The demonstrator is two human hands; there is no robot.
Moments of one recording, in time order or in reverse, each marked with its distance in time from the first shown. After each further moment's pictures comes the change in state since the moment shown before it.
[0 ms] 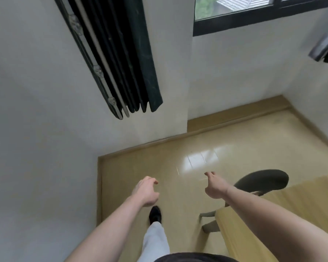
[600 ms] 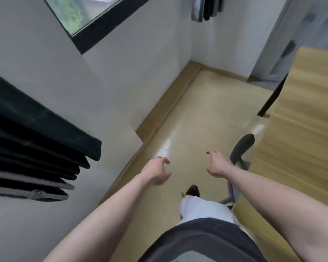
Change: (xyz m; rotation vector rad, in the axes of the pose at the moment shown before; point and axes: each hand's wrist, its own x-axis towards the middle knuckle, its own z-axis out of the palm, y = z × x) left_hand 0.210 0.179 -0.113 0.439 -0.241 0.643; right_hand 0.069 0.043 -0.074 0.481 0.300 0.524
